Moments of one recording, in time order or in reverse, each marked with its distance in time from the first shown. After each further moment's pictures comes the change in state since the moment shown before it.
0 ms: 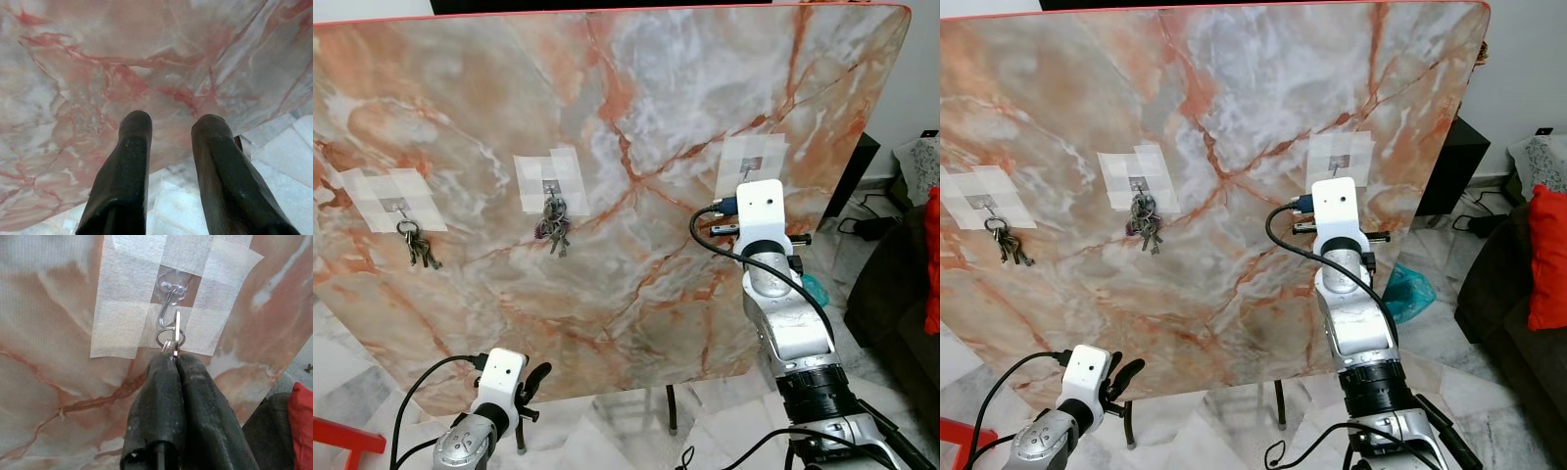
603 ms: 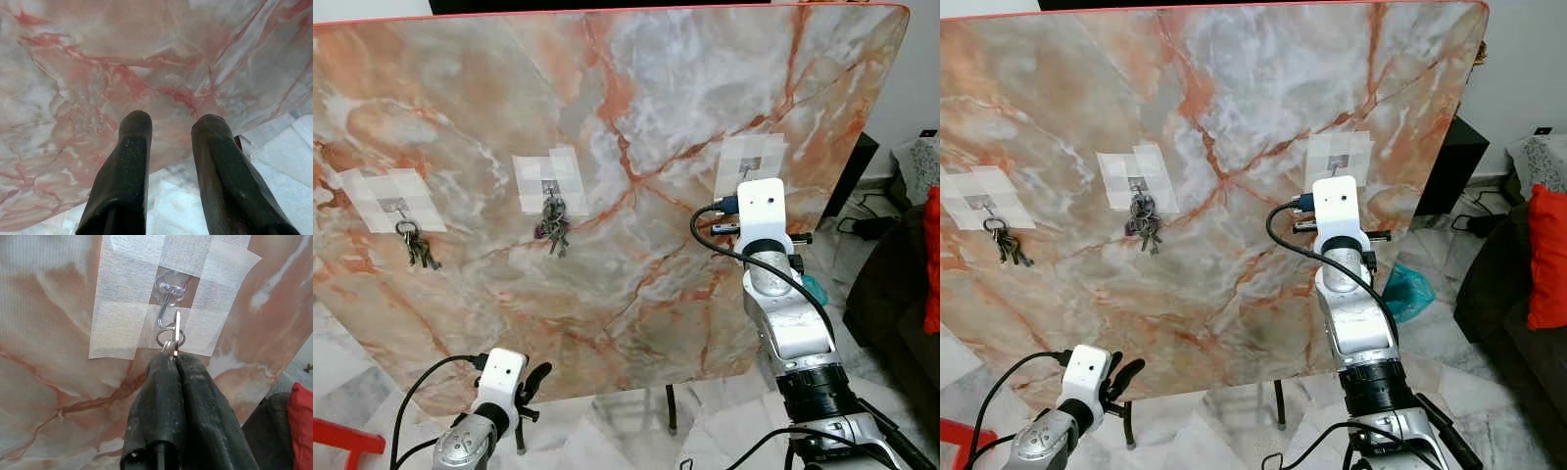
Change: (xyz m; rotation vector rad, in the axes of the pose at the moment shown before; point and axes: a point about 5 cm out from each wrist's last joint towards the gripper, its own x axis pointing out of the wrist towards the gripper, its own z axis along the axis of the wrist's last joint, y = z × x) left arm 0.000 0.000 0.000 0.000 0.000 -0.002; right arm 0.000 0.000 0.000 0.000 0.000 -0.001
